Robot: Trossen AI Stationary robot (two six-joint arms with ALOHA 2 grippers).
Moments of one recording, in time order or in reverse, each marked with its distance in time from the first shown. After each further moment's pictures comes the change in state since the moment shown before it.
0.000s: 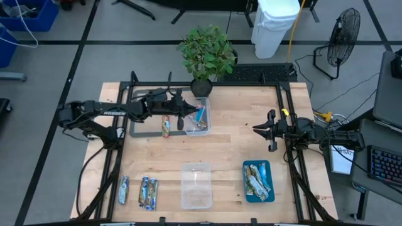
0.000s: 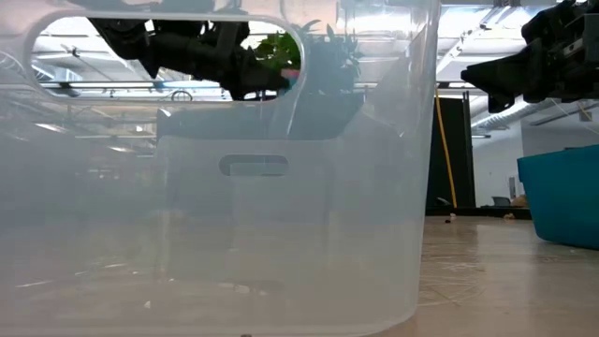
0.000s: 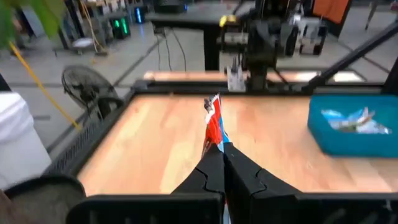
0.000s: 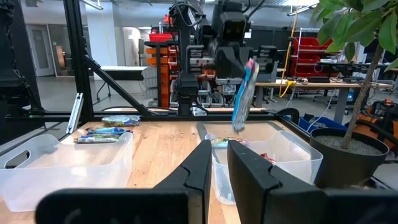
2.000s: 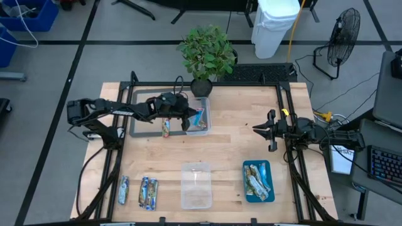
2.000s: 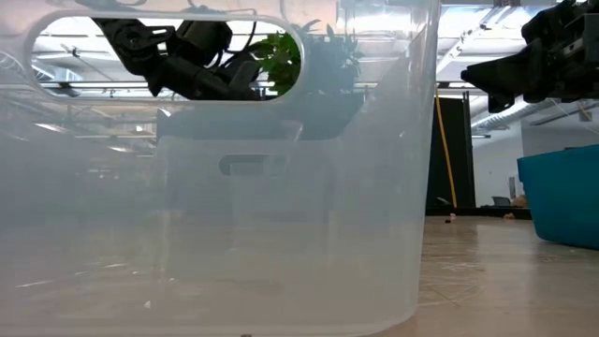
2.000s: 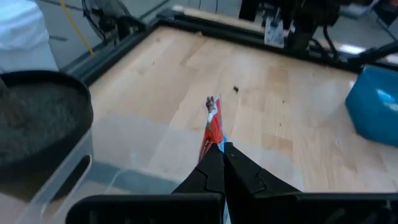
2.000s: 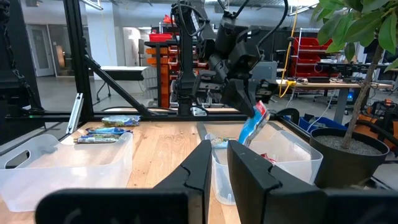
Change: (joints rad) left arm 0.001 0.120 0.000 -0.069 -0.121 -0.184; right arm 0.000 0.000 0.000 0.000 0.000 0.000
